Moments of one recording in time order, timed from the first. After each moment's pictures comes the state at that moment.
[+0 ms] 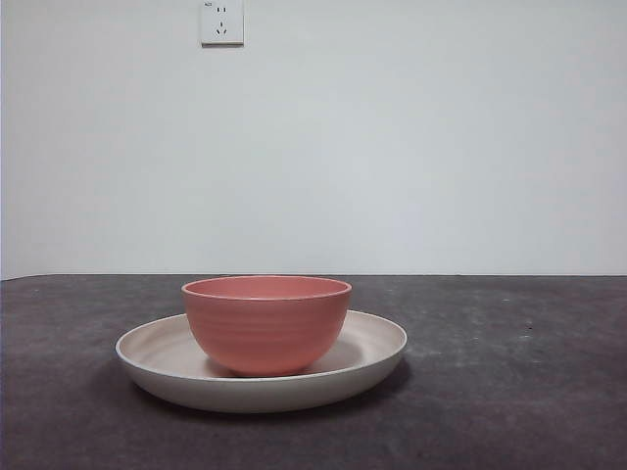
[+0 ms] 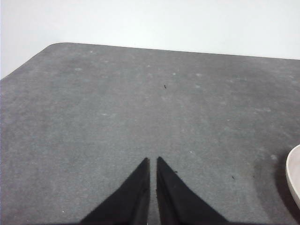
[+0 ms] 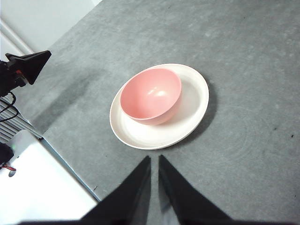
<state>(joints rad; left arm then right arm) -0.02 0.01 0.03 -0.18 0.02 -0.07 0.40 0.49 0.75 -0.80 -0.44 0.18</state>
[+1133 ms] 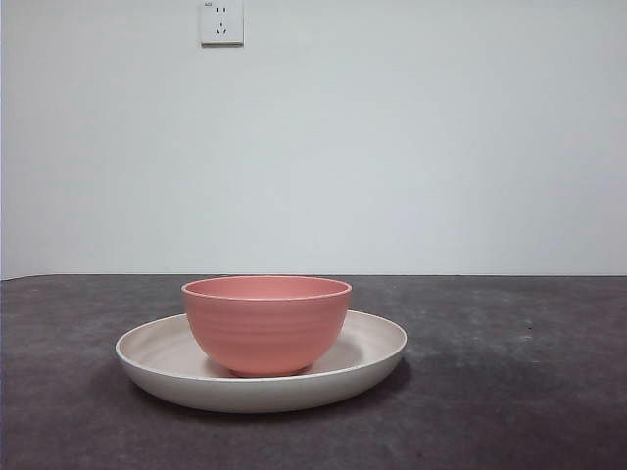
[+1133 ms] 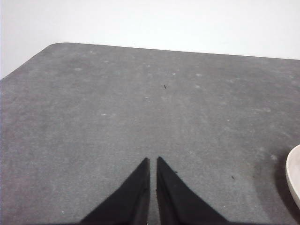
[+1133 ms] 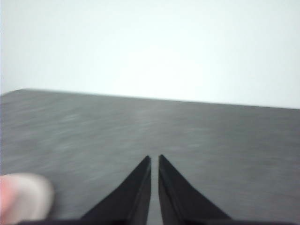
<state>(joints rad) -0.02 0.01 0.03 -0.18 0.02 -0.07 -0.09 0.06 0.28 -0.22 -0.33 0.06</state>
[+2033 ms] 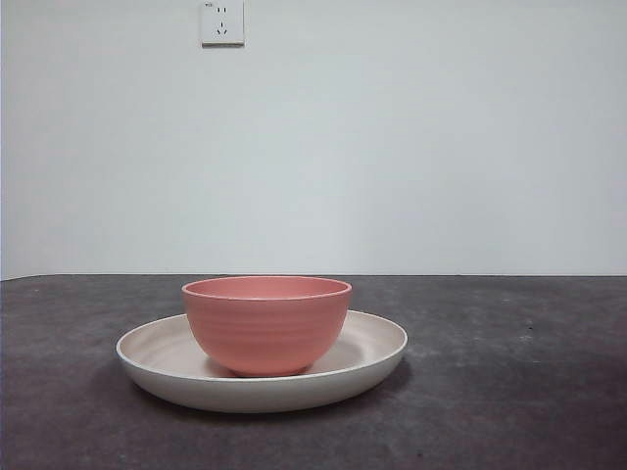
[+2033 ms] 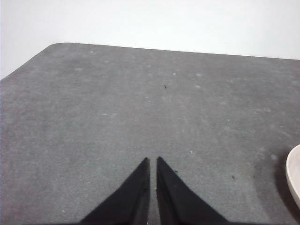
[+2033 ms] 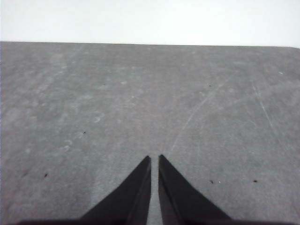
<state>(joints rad) -0.02 0.01 0.03 -0.18 0.02 -0.07 -0.04 0.01 0.02 -0.18 -0.03 0.01</state>
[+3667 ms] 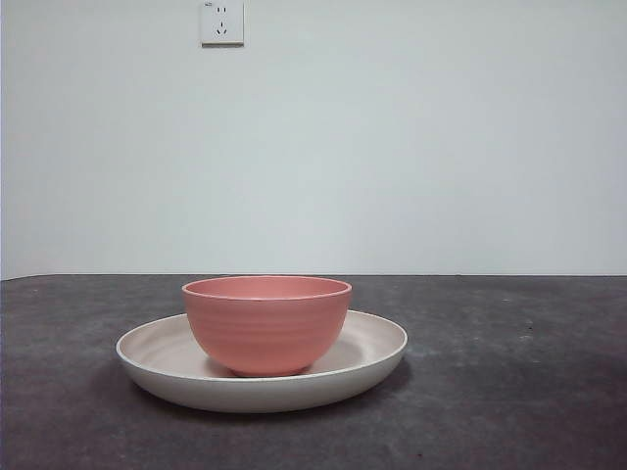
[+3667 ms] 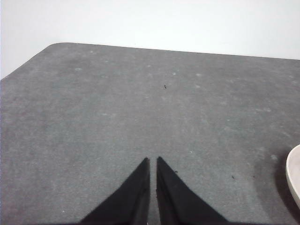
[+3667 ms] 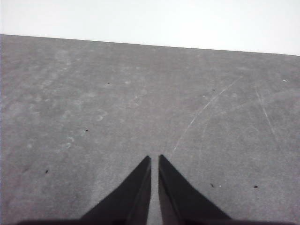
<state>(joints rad) -0.02 0.01 0.03 -0.18 0.02 -0.07 -0.04 0.01 0.02 -0.17 -0.03 -0.02</state>
